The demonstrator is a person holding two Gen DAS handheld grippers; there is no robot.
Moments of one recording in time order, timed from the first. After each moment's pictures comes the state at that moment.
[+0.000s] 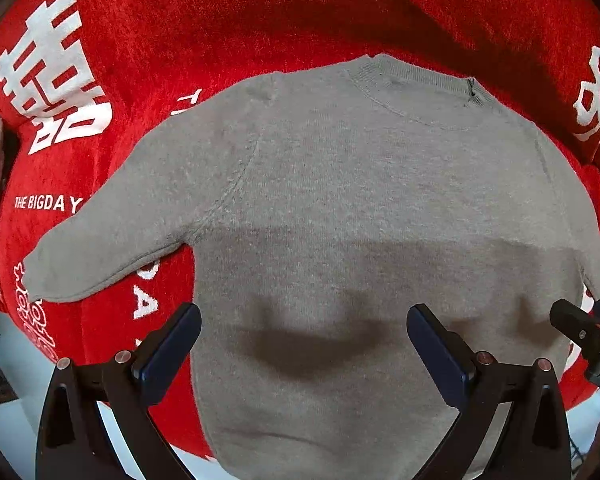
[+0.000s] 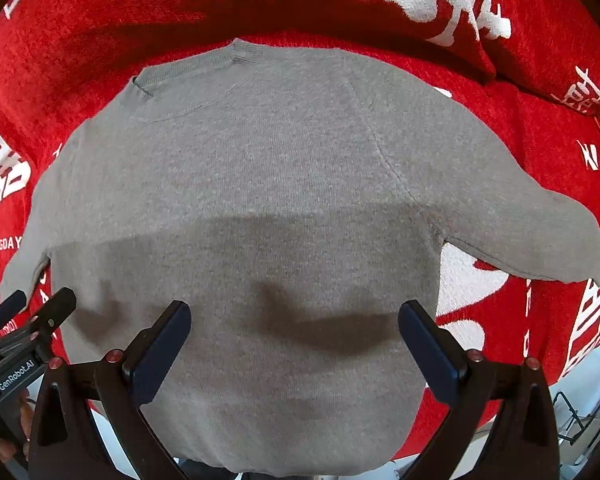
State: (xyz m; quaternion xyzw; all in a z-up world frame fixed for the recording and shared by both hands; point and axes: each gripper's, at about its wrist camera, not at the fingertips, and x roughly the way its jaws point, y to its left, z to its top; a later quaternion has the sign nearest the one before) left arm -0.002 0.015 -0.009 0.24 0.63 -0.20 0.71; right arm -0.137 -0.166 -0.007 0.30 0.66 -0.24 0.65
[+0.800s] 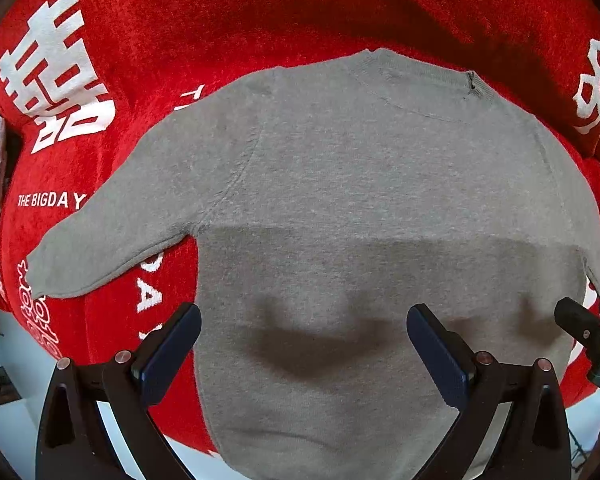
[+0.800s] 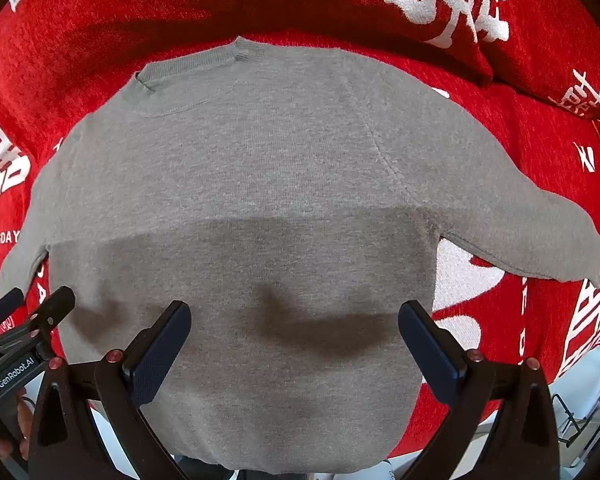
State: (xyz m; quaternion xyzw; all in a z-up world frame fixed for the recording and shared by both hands) left arm -0.006 0.021 -0.007 0.24 0.63 -0.20 0.71; right arm -0.140 -0.158 -0.008 0.29 0.65 -0.25 0.65
